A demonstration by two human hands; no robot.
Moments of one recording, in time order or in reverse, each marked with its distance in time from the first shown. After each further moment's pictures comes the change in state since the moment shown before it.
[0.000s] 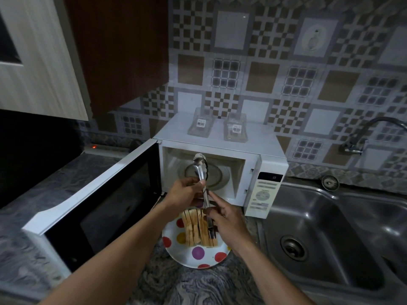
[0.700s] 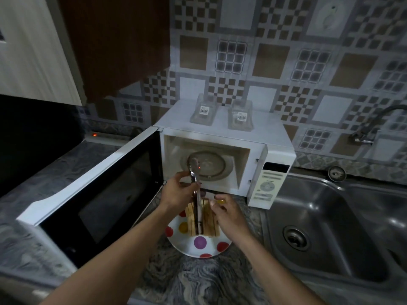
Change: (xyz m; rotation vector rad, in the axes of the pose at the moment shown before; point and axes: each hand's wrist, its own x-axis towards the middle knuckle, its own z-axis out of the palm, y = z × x) left_hand -0.003 -0.026 -0.008 0.061 0.281 -0.006; right_hand 0.018 0.036 0.004 -0.202 0.114 0.147
